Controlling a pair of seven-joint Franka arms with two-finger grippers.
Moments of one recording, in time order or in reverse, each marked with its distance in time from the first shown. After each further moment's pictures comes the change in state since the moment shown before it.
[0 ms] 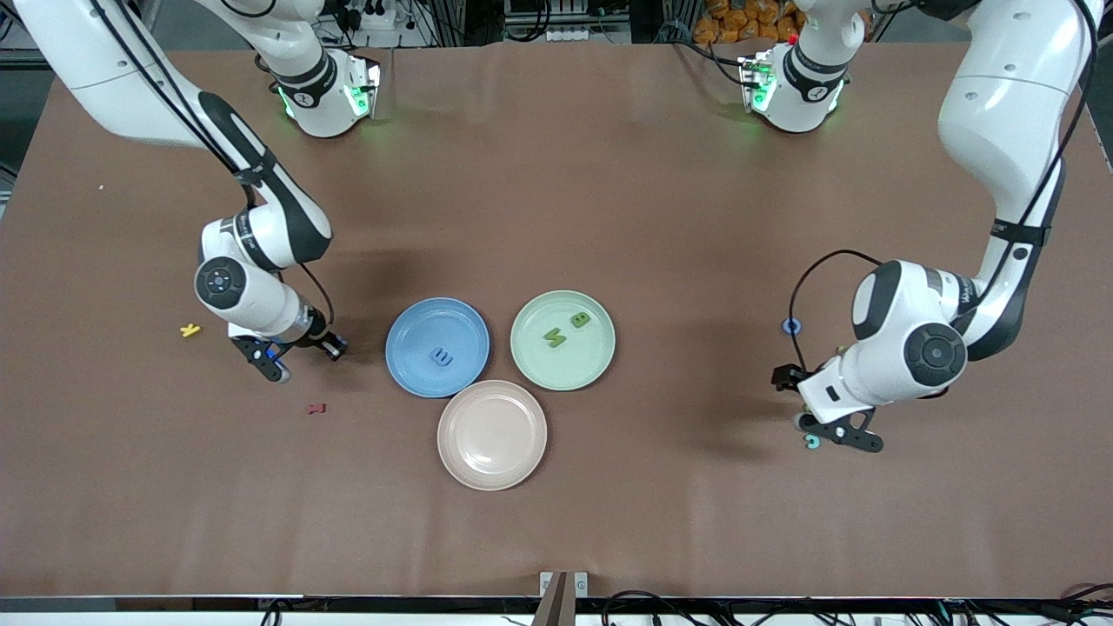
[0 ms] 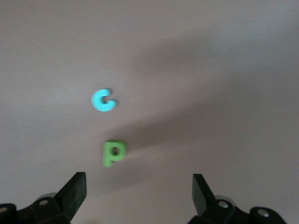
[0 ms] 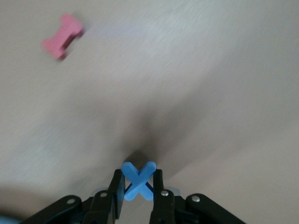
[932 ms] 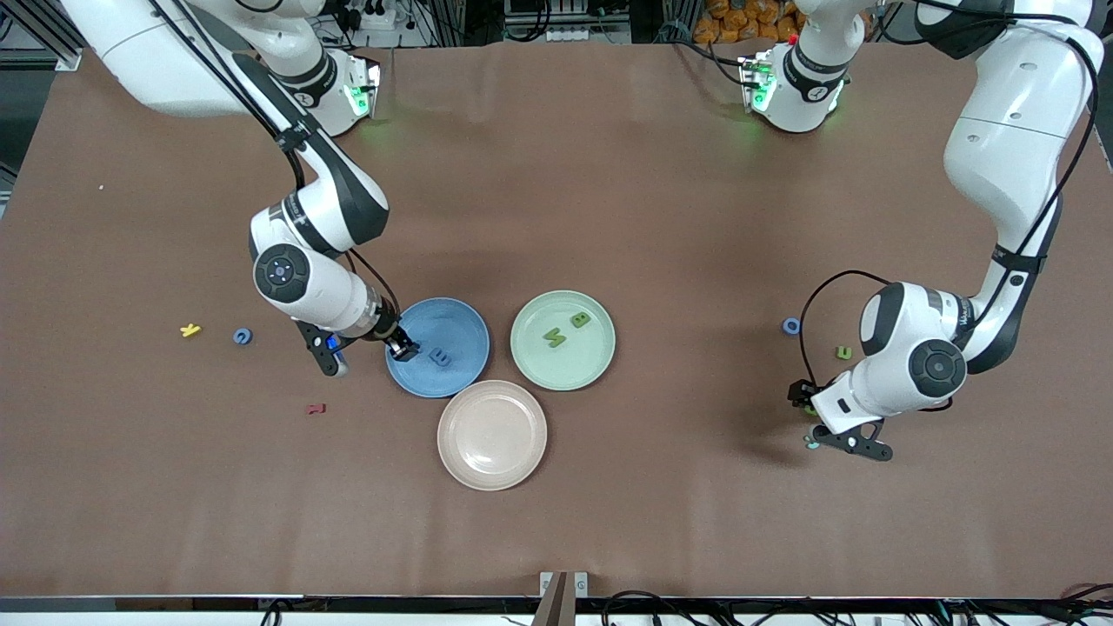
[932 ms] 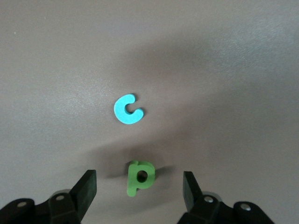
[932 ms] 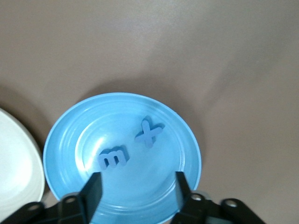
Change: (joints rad) left arm 0.058 0.103 -0.004 -0.001 0.095 0.119 0.001; right arm 0.102 -0.011 0.152 0.196 0.124 -0.217 0.348
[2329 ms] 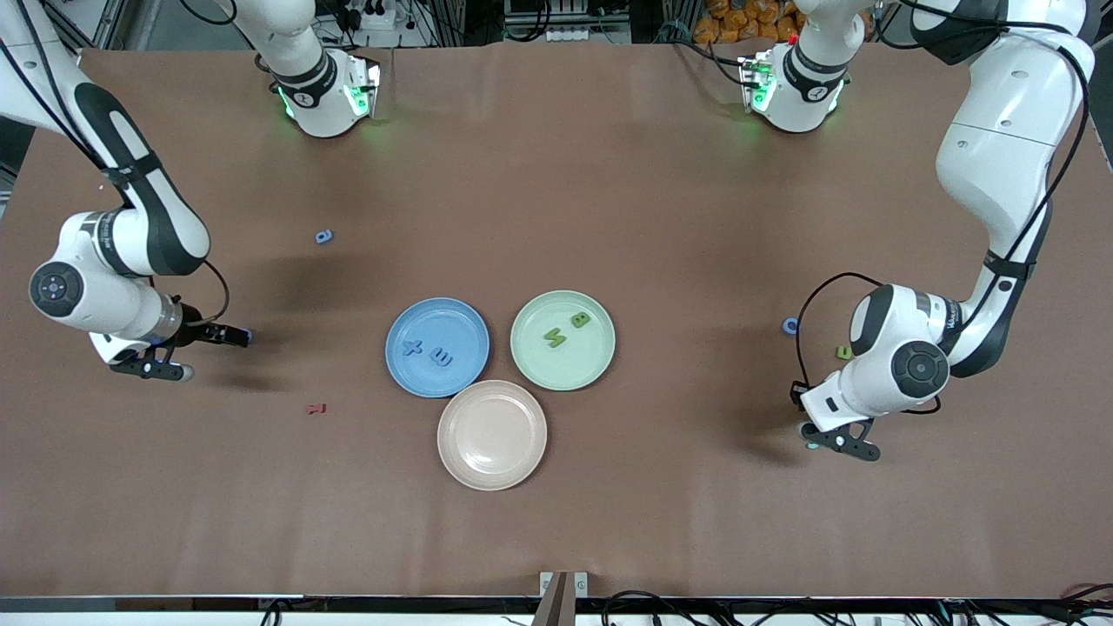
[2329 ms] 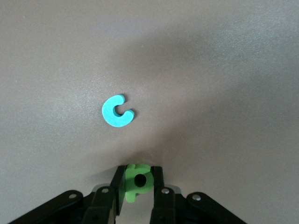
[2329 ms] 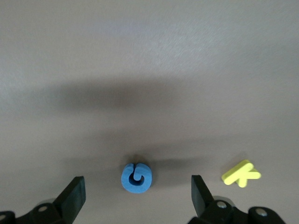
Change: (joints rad) left arm -0.014 0.019 0.001 0.004 0.043 0.003 0.000; right arm -0.547 0.007 -0.049 -0.145 -0.234 0.077 -1.217
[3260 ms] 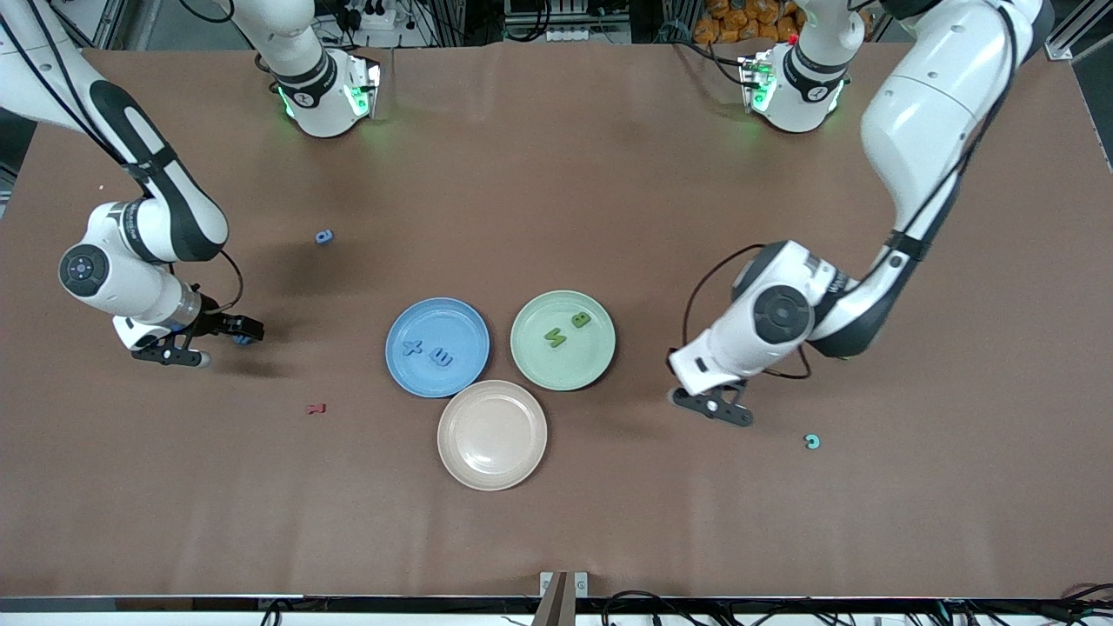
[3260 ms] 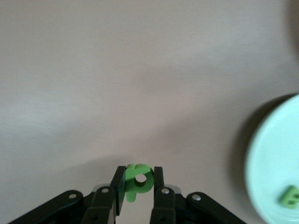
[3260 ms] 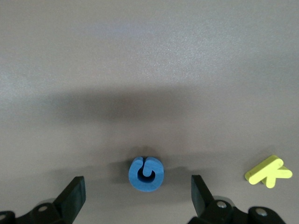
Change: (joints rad) left arm -0.171 -0.048 -0.212 0.014 0.000 -0.050 -0.369; right arm -0.019 -0.011 0.000 -0.111 -0.007 0.143 -0.002
